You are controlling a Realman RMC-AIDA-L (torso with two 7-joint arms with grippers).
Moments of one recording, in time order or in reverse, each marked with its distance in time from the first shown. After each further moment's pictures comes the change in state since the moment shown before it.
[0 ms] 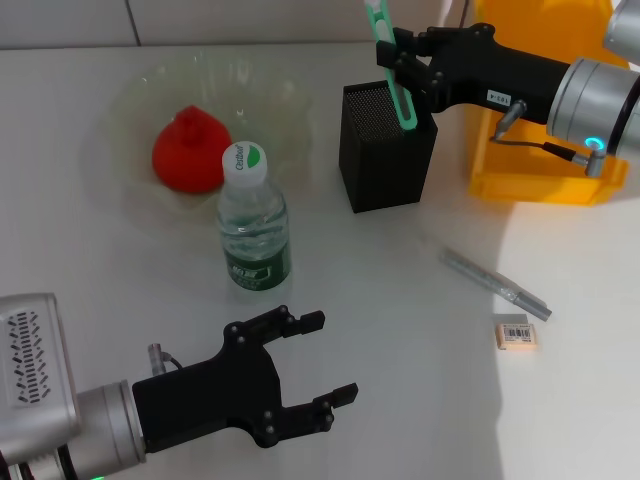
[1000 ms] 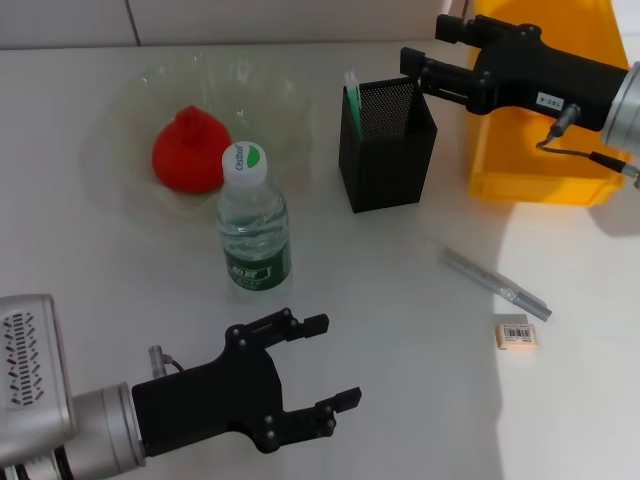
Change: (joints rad) left arm 0.000 0.002 0.003 0.000 0.000 0.031 -0.013; right arm -0.150 -0.007 0.001 -0.223 -0.057 -0.072 0.171
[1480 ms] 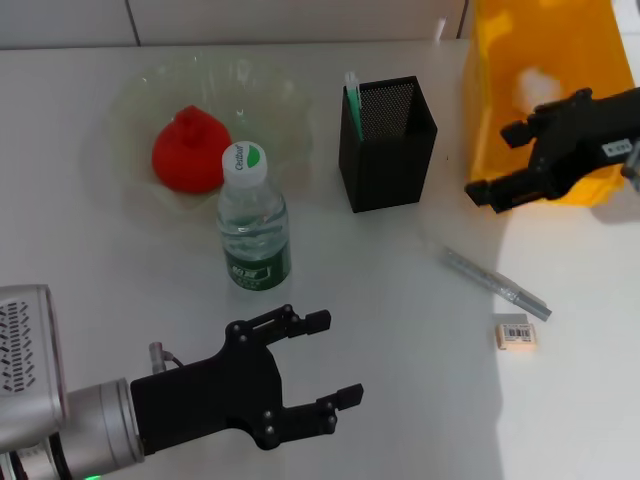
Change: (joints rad) left arm -0.010 0.004 -0.006 0.000 0.000 0.022 -0.050; right arm 0.044 -0.005 0.012 -0.710 -0.939 -0.488 0.853
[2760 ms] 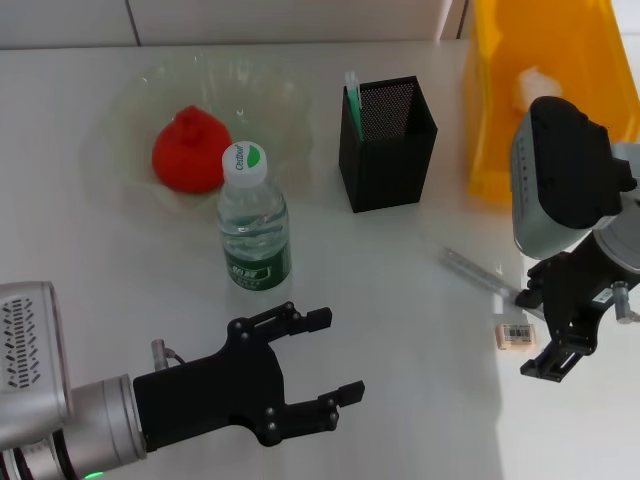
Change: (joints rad) left arm -0.006 -0.002 0.000 0.000 0.000 -0.011 0.000; right arm 0.154 0.007 -0.276 0.313 -0.312 -0.162 -0.248
